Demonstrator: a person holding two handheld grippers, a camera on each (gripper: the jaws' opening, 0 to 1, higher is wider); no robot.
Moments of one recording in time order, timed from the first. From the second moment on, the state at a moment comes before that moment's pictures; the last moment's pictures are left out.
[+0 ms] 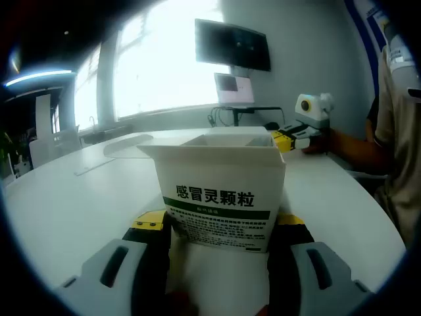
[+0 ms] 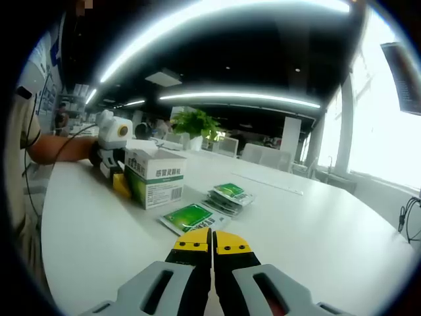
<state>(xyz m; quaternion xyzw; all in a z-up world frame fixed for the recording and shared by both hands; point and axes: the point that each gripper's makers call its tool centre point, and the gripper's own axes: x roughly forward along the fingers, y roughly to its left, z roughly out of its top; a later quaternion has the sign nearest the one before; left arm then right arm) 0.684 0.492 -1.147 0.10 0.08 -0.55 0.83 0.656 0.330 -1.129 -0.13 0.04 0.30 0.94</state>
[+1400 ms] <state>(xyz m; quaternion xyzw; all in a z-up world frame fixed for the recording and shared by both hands) 0.684 0.492 -1.149 0.09 0.08 -0.55 0.83 0.658 0.337 -1.113 -0.13 0.04 0.30 0.94</state>
